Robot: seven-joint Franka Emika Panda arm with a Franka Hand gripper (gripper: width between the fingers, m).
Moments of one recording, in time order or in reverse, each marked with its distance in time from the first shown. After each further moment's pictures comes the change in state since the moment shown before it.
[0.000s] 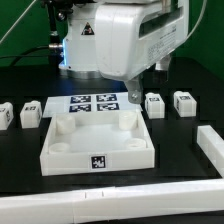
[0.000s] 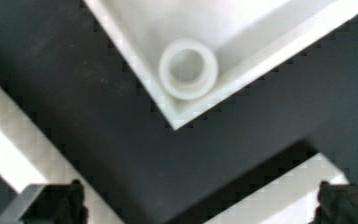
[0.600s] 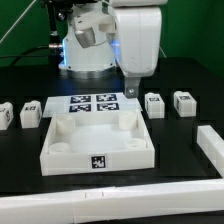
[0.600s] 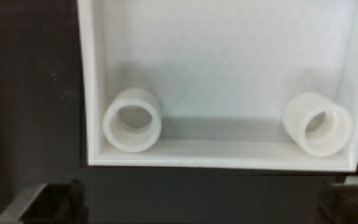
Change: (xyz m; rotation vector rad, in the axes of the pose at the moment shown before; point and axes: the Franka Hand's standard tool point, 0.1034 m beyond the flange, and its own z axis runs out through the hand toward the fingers) arm -0.034 -0.014 0.005 0.008 -0.016 -0.580
